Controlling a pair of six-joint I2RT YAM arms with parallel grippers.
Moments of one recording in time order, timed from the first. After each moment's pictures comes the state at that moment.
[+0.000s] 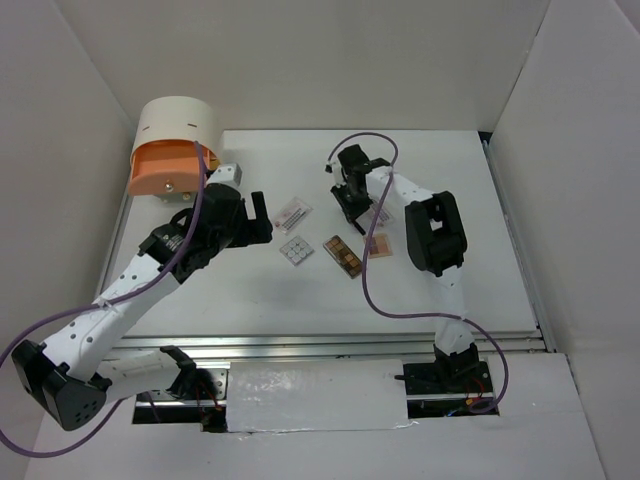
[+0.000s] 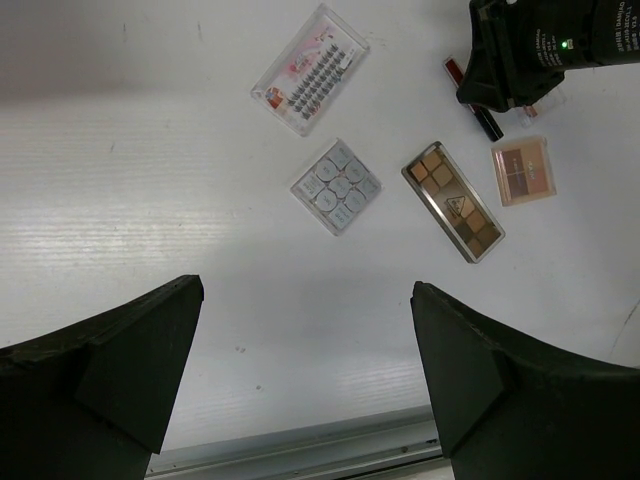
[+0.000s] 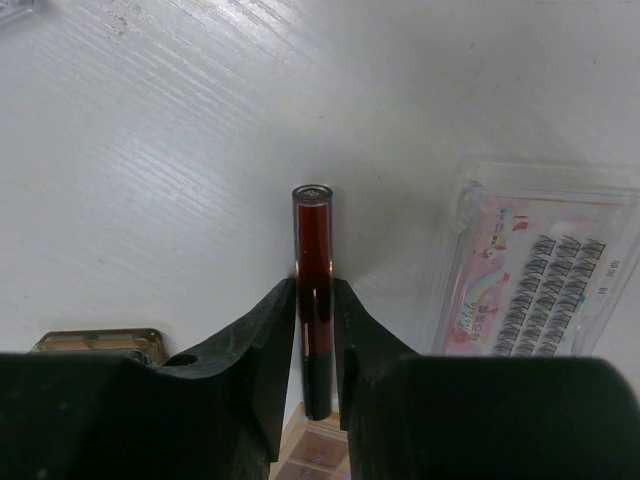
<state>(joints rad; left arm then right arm) -0.59 1.12 1.16 -0.69 -0.29 -0.55 0.40 2.27 1.83 -0.72 -0.04 -0.15</state>
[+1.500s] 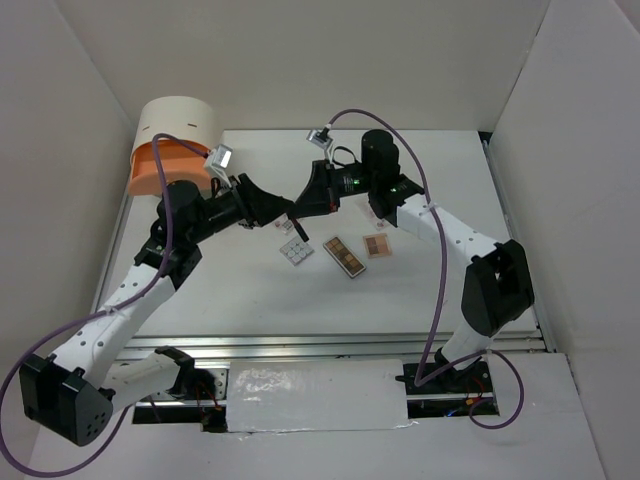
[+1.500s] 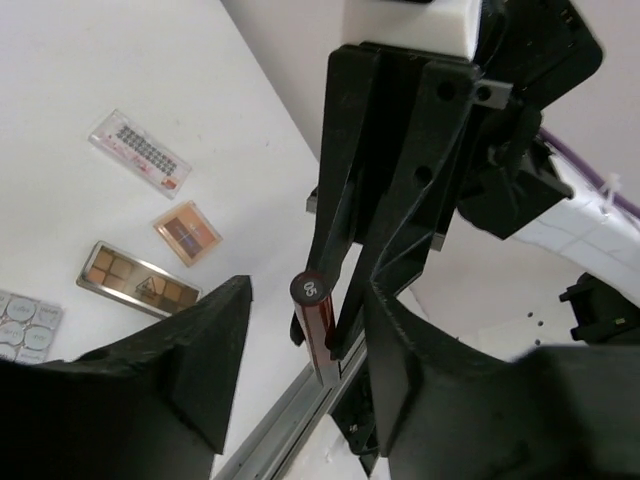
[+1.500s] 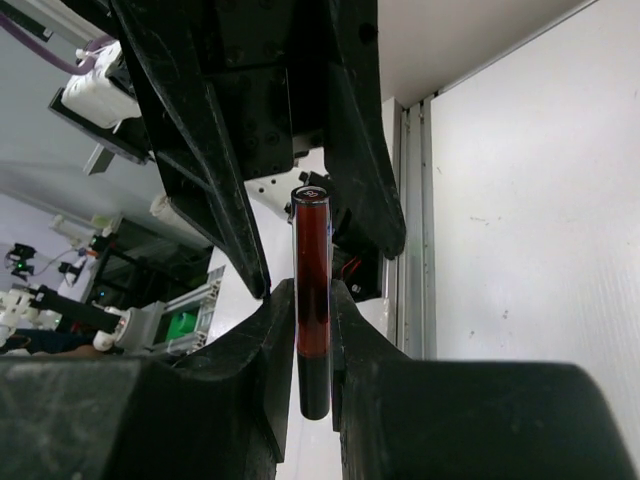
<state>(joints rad) -0.38 1.06 0.93 0.08 0.50 -0.77 0.52 1.64 1.36 0.20 -1.22 0.65</state>
